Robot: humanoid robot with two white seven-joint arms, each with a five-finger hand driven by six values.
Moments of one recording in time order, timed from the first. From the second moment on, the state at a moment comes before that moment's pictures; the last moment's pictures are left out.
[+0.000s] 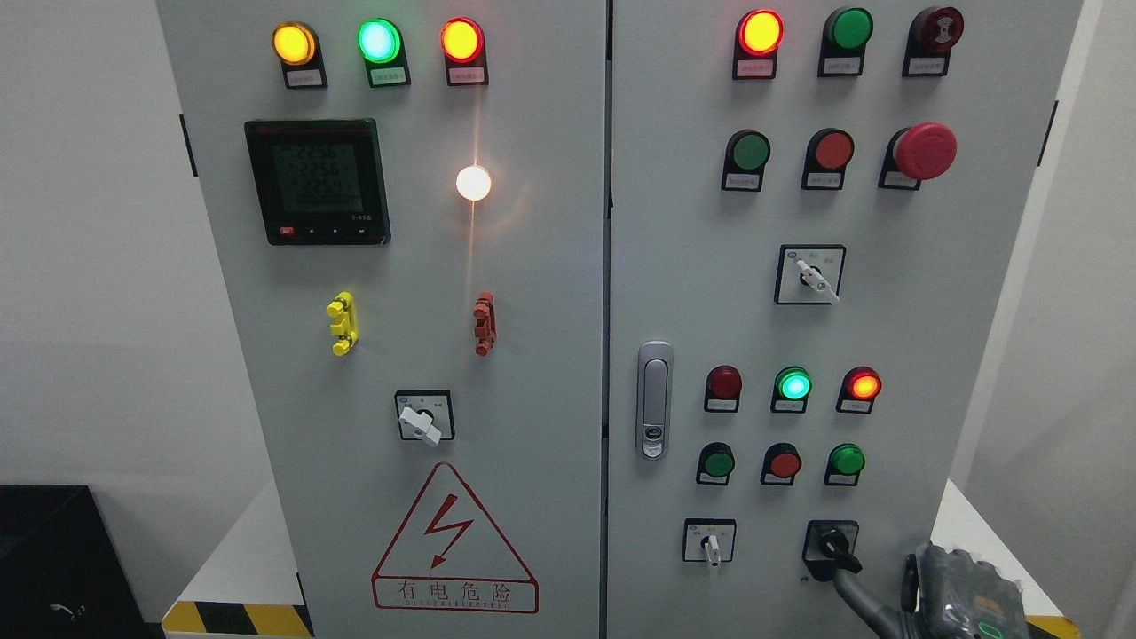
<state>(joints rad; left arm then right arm) 0.00 -0.10 -0.13 0.00 0.06 -0.07 -0.02 -0.26 0.07 -0.21 -1.69 1.37 0.26 0.24</state>
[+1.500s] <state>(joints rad) 0.00 -0.10 -0.13 0.00 0.06 -0.07 -0.02 -0.08 0.08 -0.08 -1.81 1.17 0.26 0.14</state>
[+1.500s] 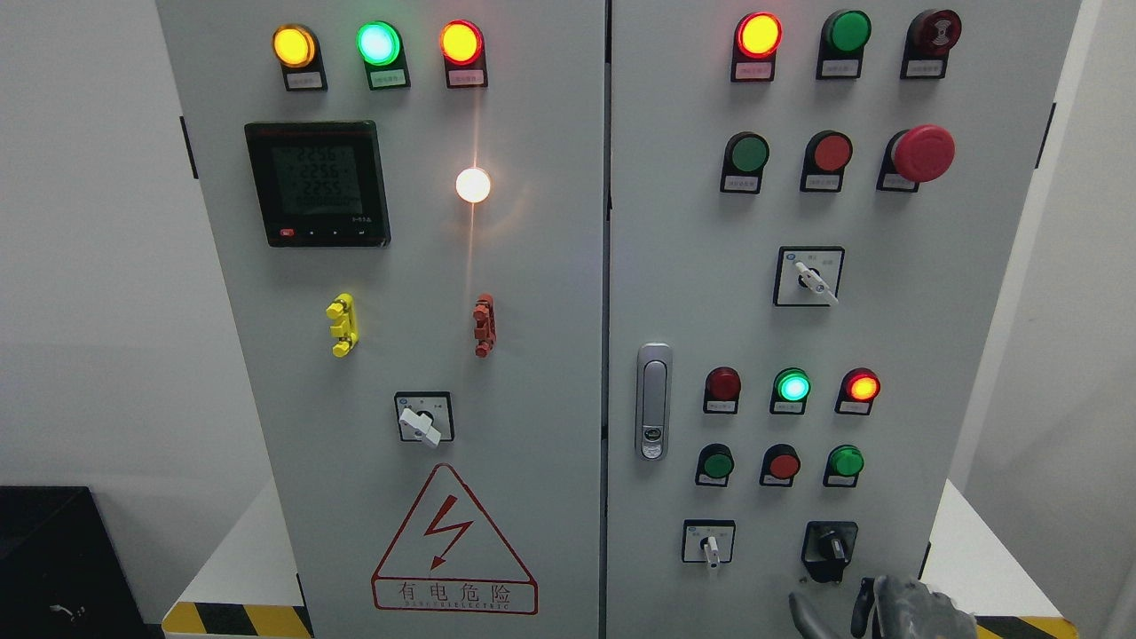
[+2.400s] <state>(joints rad) 0.00 -0.10 -0.13 0.00 0.06 -0.07 -0.02 0.15 0.11 -0.06 -2.01 0.23 0.13 -0.03</state>
